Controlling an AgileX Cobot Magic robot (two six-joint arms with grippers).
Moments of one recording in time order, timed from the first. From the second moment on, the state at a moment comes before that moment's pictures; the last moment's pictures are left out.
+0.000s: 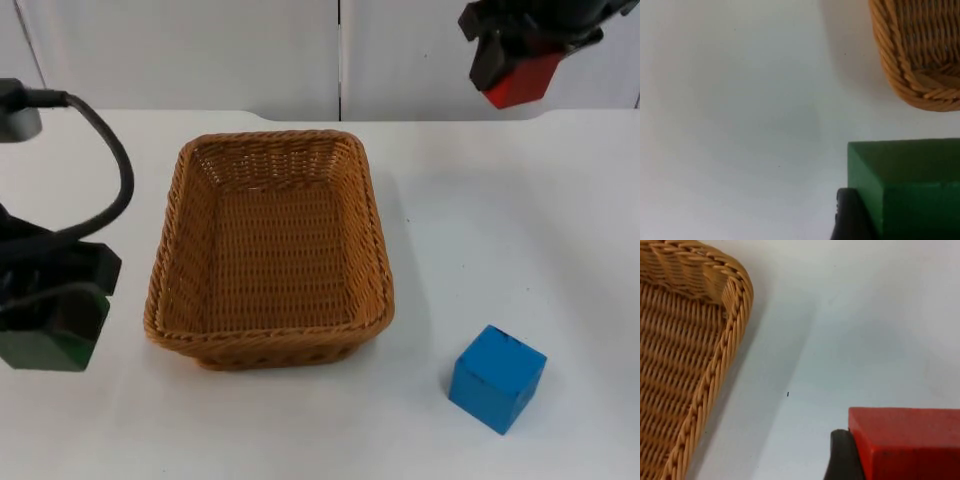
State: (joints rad) right arm 0.33 2.14 -1.90 0.11 0.89 -0.18; left arm -0.33 1.30 -0.58 -0.08 0.51 -0.17
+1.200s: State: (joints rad) right arm 0.55 2.39 -2.34 0.15 1.00 -0.22; left arm -0.45 1.58 -0.90 -0.10 0.49 -0.06
